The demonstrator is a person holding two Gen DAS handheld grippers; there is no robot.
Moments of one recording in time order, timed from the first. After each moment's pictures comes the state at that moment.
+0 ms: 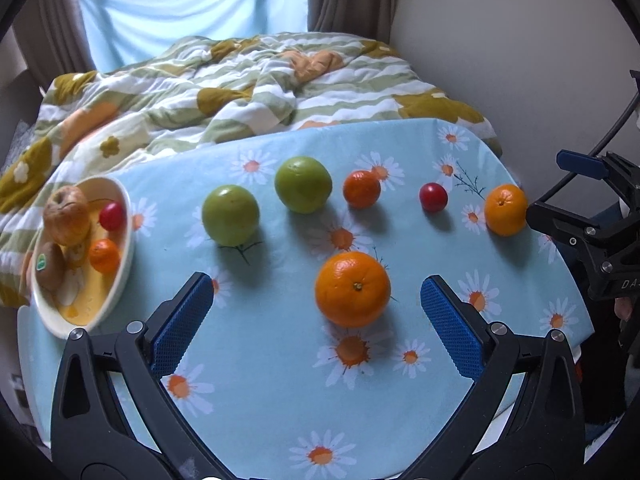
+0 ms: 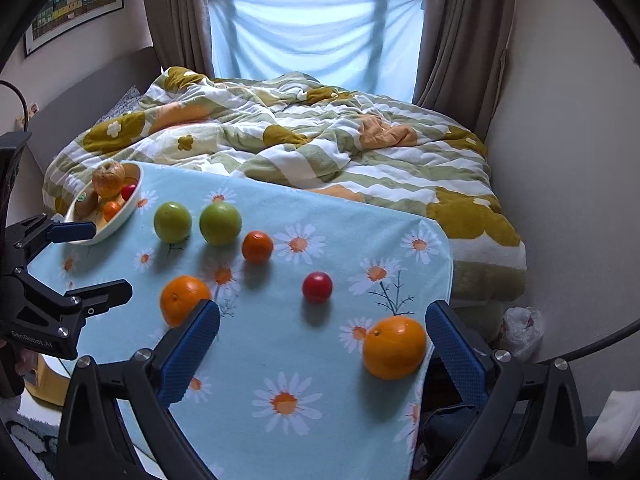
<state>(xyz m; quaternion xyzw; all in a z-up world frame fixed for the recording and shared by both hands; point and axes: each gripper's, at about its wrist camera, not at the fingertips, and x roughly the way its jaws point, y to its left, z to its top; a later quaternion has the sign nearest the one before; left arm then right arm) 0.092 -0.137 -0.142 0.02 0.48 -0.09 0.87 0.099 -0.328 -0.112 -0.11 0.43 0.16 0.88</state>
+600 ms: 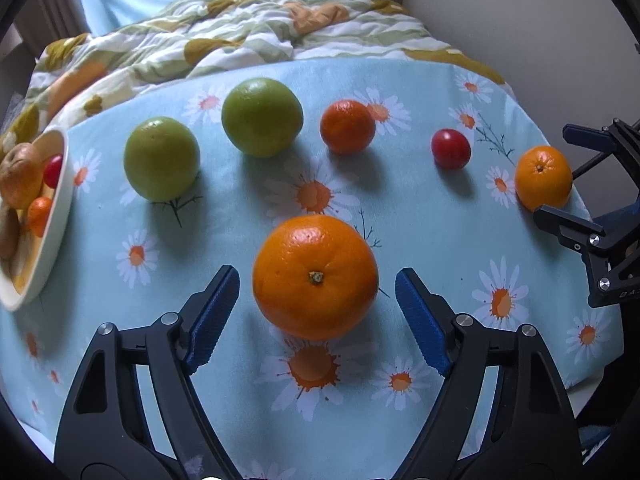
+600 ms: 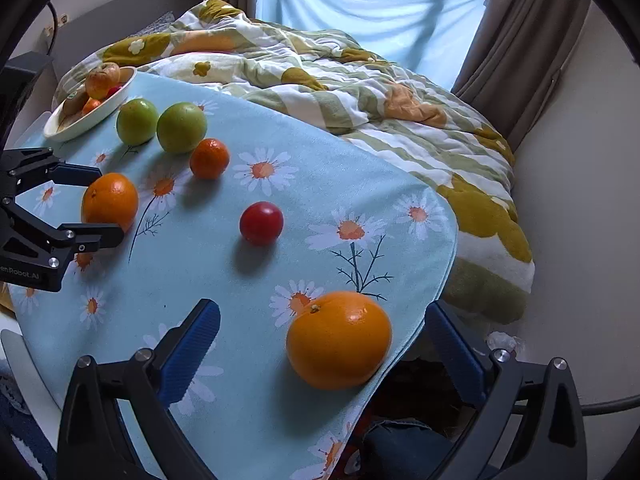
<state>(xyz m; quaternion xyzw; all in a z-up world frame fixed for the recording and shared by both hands) 0.111 -0.171 -0.212 0.01 0.54 -0.07 0.84 0.126 -0.348 -0.176 -0.23 0.45 0.21 0.84</state>
